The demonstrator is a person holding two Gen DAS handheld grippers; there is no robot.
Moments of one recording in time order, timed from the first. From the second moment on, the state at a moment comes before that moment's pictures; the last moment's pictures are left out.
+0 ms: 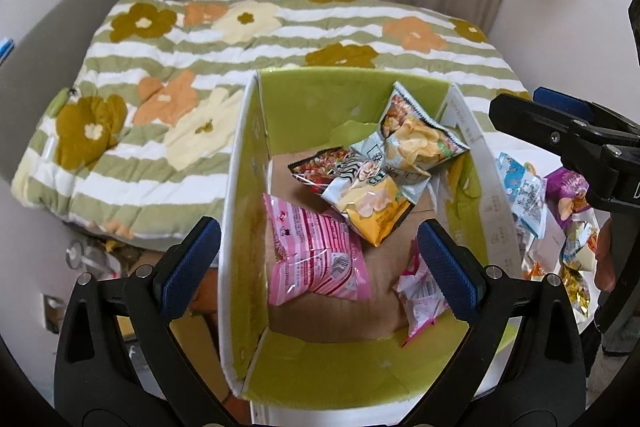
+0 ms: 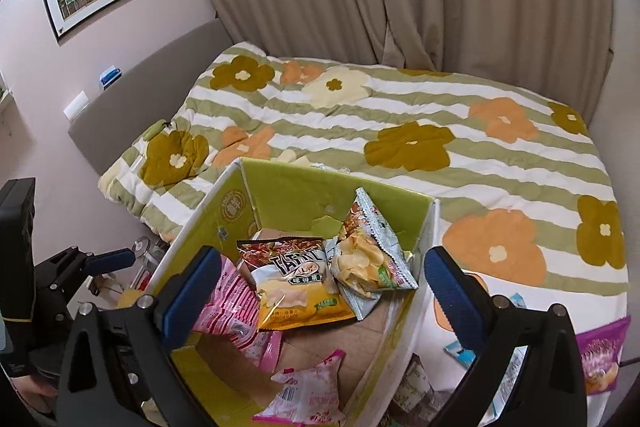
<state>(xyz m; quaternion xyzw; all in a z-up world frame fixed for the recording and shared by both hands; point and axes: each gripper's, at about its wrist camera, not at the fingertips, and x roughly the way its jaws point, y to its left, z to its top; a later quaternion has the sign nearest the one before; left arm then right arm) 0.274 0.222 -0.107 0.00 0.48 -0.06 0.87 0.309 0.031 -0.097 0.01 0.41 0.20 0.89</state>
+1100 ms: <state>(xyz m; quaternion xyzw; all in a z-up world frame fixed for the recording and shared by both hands) 0.149 -0.039 -0.107 0.01 0.48 -0.17 0.86 0.124 -0.228 -0.084 0.03 0.41 0.08 0.91</state>
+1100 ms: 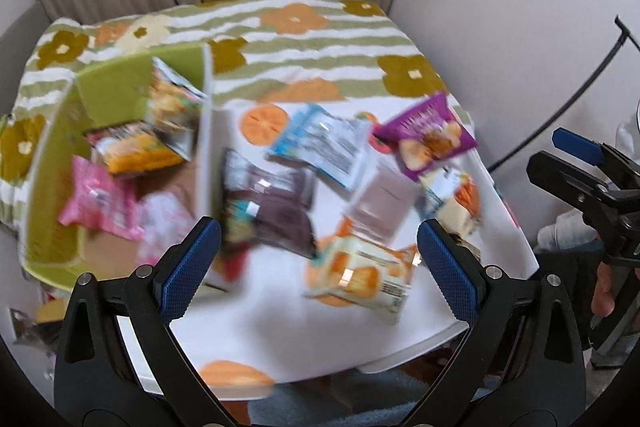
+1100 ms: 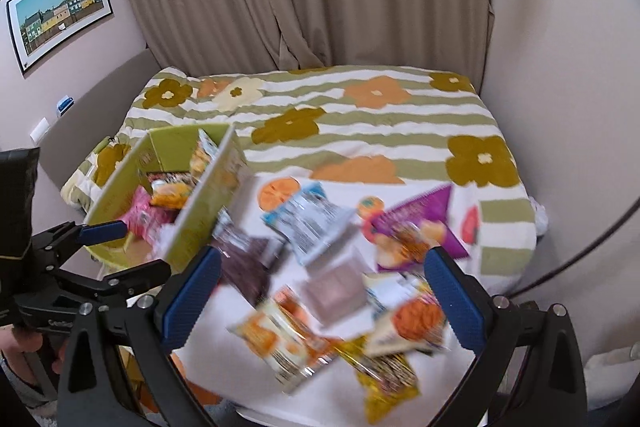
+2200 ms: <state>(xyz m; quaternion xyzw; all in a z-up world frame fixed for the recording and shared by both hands) 0.158 -0.124 -0.264 0.11 0.56 -0.22 0.79 0.101 -0.298 -0.270 0.03 0.53 0.13 0.84</state>
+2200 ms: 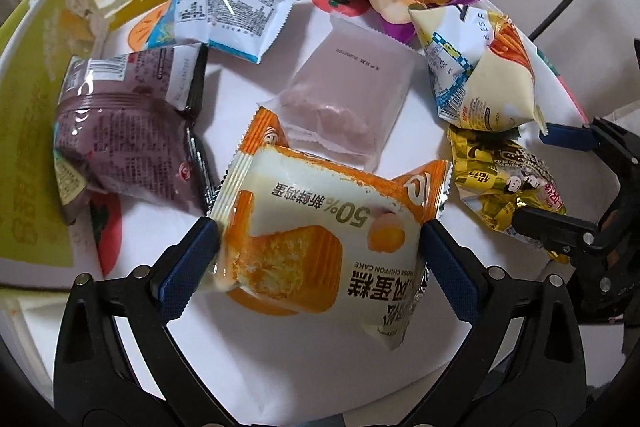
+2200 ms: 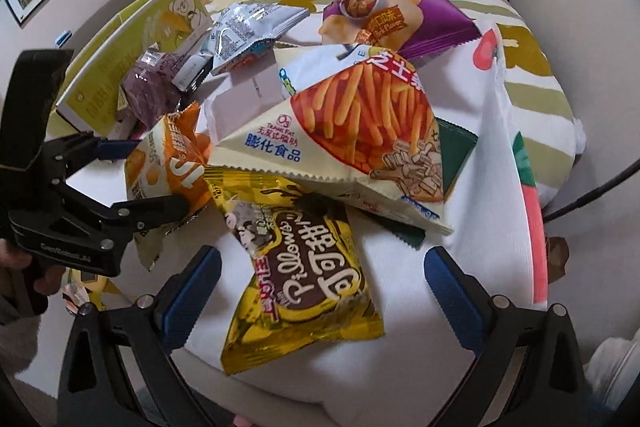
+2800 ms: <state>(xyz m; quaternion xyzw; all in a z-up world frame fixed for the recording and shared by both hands) 0.177 -0.122 -0.275 0.08 0.58 -0.25 0.77 0.103 -0.277 -0.278 -0.05 0.54 0.12 0.83</state>
